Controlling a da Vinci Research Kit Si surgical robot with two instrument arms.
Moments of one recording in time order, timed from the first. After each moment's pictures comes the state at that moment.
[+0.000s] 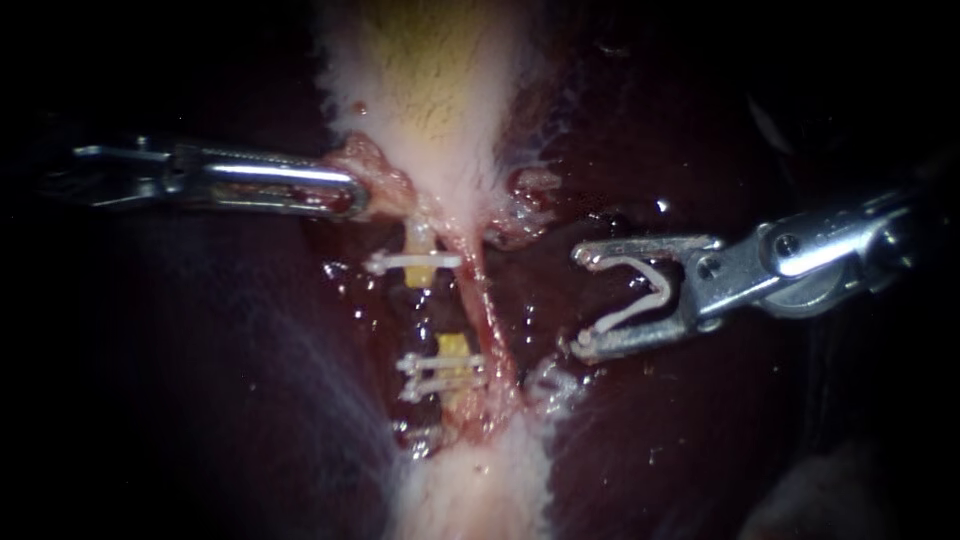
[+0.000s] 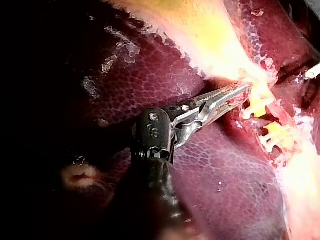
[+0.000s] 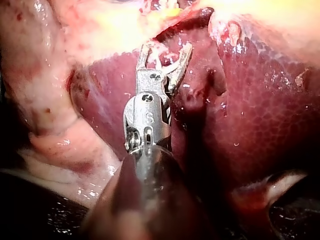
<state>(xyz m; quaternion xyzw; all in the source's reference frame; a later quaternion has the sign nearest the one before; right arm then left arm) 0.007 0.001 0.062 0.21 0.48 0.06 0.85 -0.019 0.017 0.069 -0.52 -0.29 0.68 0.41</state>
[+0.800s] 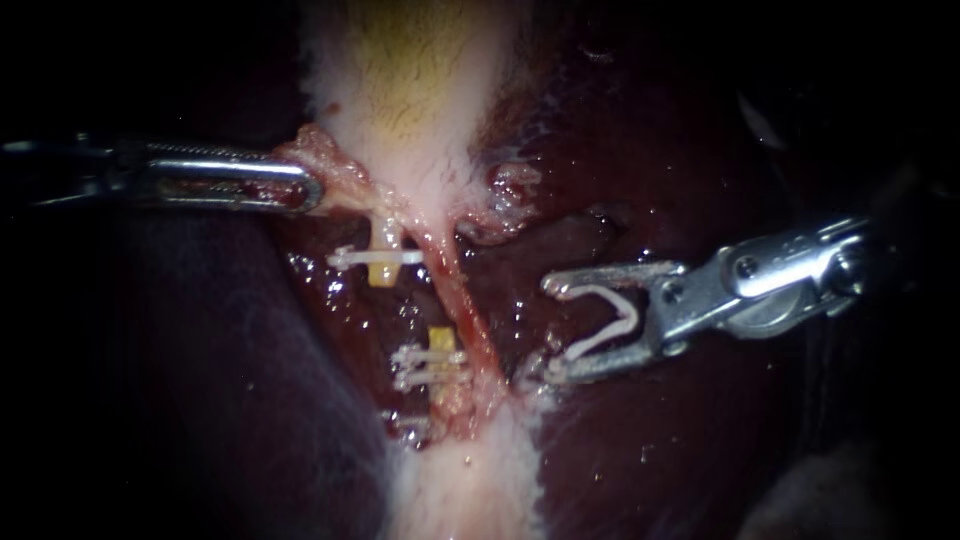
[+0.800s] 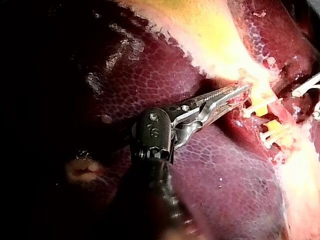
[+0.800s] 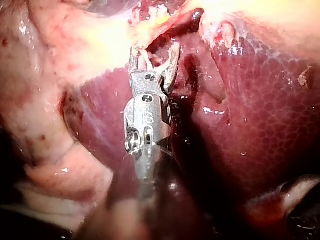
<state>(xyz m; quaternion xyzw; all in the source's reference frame) 0.012 -0.001 0.066 0.26 0.46 0.07 0.84 -0.018 0.017 0.068 -0.53 -0.29 0.68 0.41</state>
